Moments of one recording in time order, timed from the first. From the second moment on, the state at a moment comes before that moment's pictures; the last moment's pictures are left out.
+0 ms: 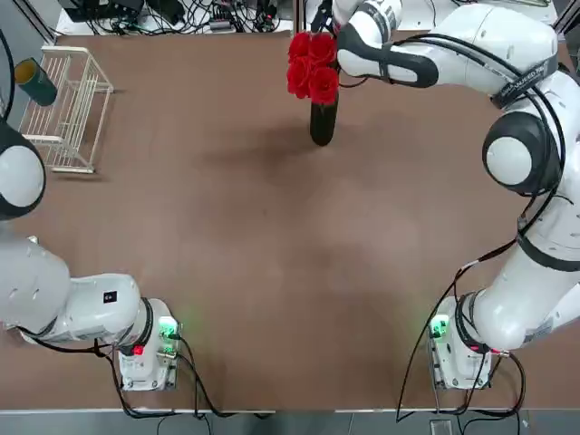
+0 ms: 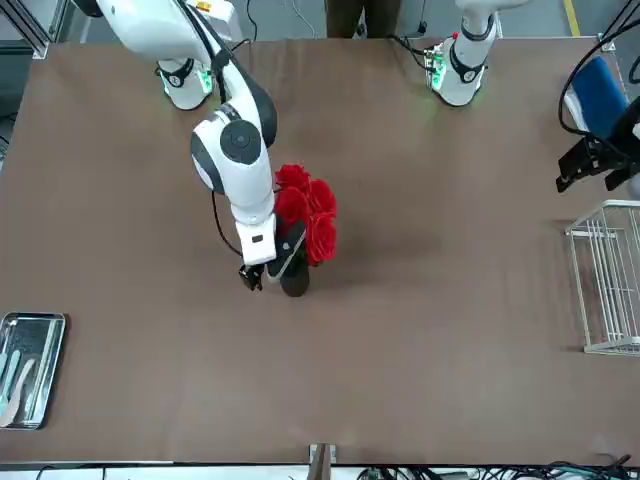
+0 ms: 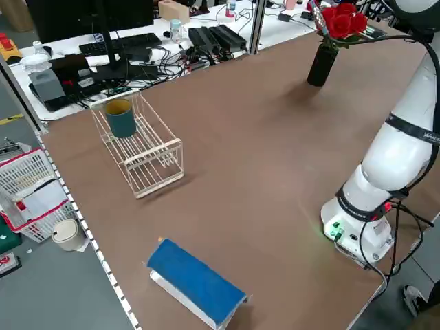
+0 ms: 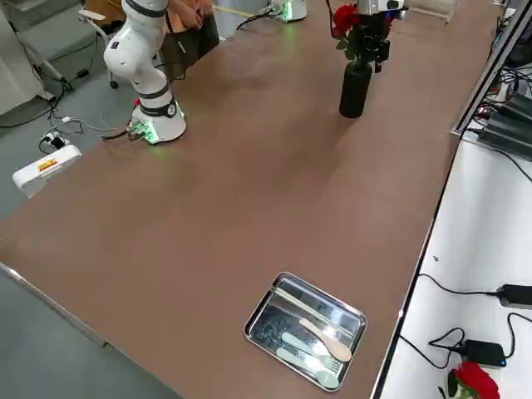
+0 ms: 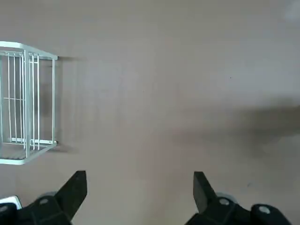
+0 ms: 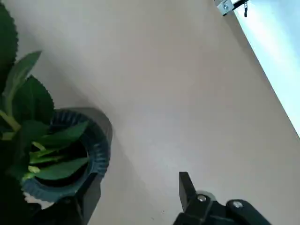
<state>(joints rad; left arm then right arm) 0.11 0.08 -0.18 -1.39 0.02 1.52 -0.07 0.30 0.52 0.36 -1.47 -0.39 2.10 -0.24</state>
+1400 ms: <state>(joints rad) 0.11 0.08 -0.18 -1.39 0.02 1.52 -0.07 0.08 0.24 0.09 -1.44 -0.04 1.74 -0.06</state>
